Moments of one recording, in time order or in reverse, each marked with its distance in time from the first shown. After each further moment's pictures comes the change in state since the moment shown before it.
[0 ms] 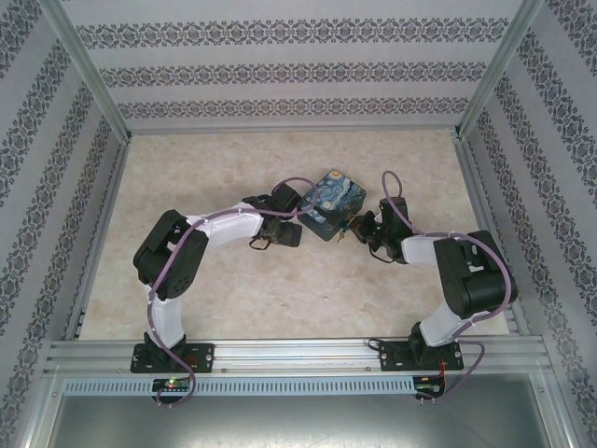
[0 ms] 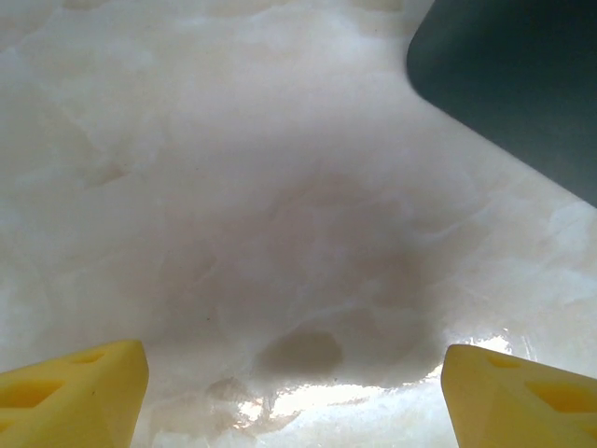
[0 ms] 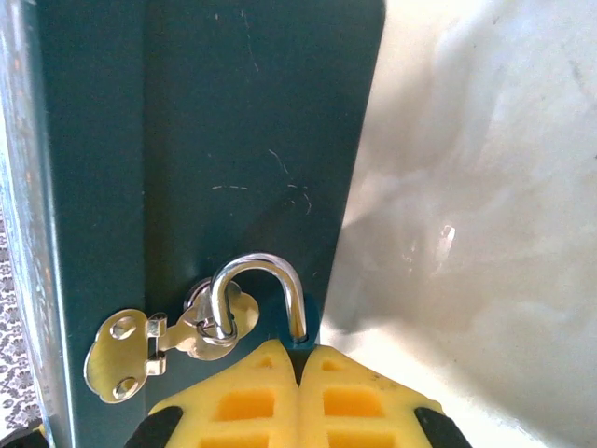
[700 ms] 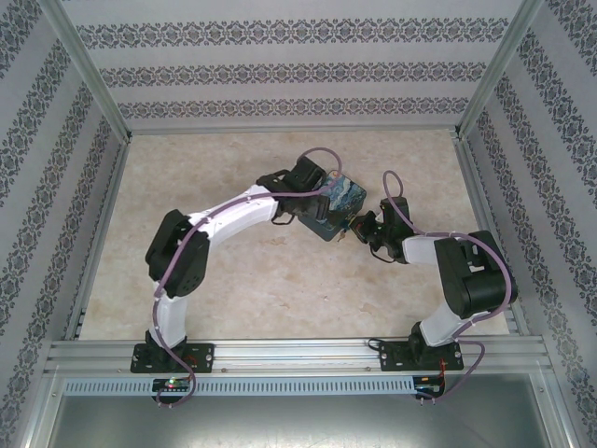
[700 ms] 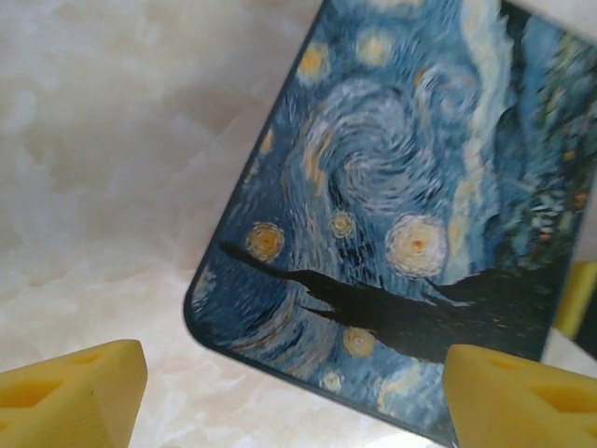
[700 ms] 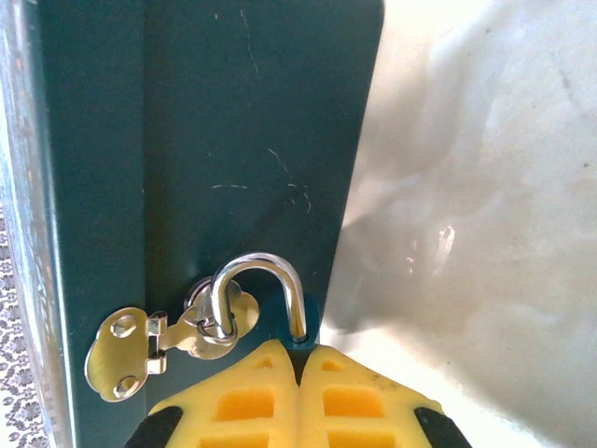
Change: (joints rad) left arm -0.066 0.100 0.375 -0.069 -0.030 0.044; right arm -0.008 0.000 -0.001 0.000 -0.009 -0.012
